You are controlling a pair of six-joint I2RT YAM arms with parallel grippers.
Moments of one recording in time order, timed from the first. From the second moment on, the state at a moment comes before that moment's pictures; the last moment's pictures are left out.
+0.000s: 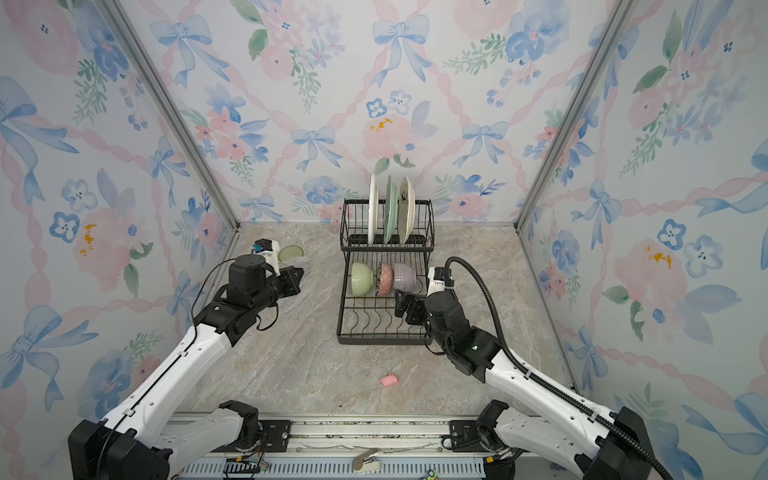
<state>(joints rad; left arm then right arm) -0.21 1.07 0.92 -0.38 0.02 -0.49 0.78 0.98 0.73 -0.19 0.34 0.64</state>
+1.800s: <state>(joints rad) 0.13 2.13 1.88 -0.85 -0.05 -0.19 0.75 0.81 0.61 -0.29 0.24 0.46</state>
